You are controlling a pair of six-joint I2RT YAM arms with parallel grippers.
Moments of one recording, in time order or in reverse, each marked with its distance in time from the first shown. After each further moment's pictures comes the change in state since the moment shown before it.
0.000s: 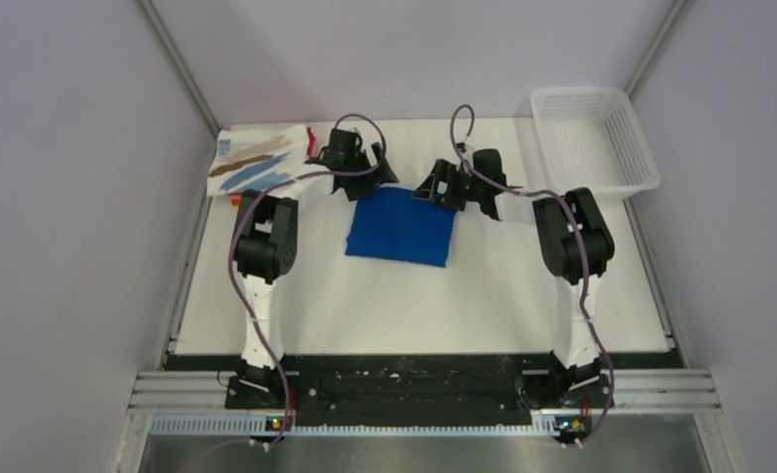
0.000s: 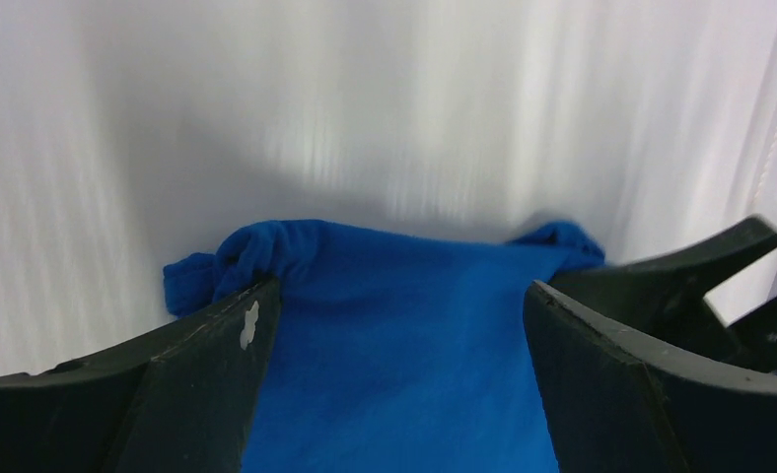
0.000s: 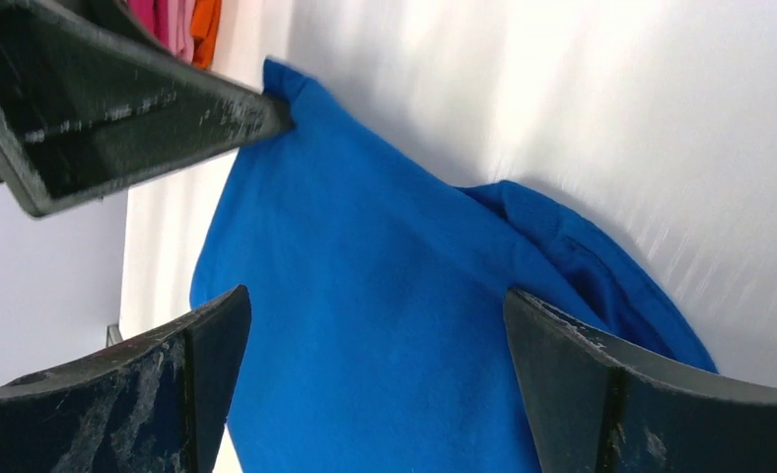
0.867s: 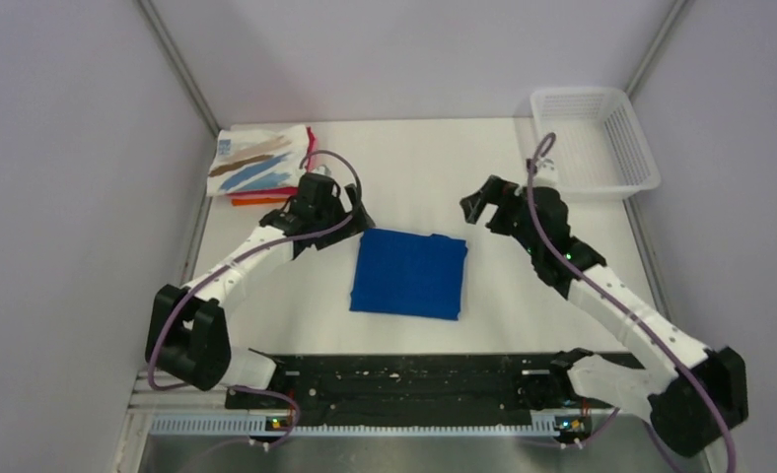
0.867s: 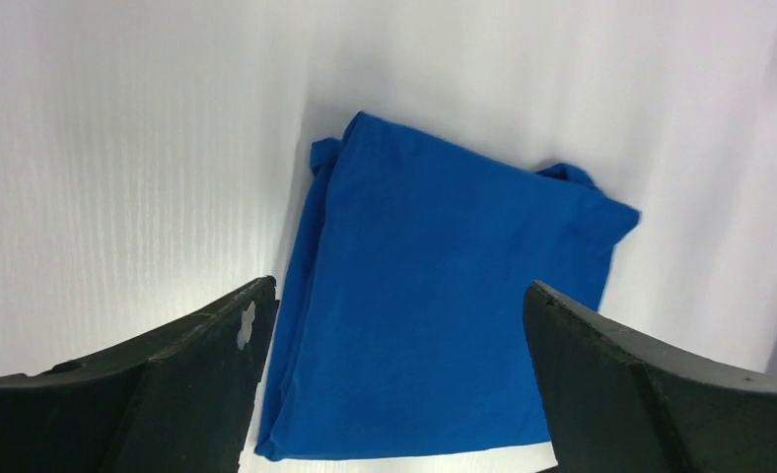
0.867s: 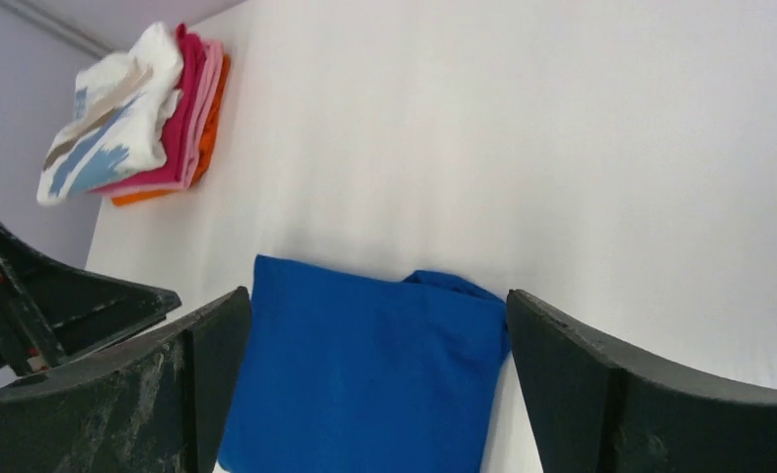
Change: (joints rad) left arm -0.101 -0.872 -0.750 -0.103 -0.230 -0.074; right arm 0.153 -0.987 -0.481 -0.330 0.652 -0.028
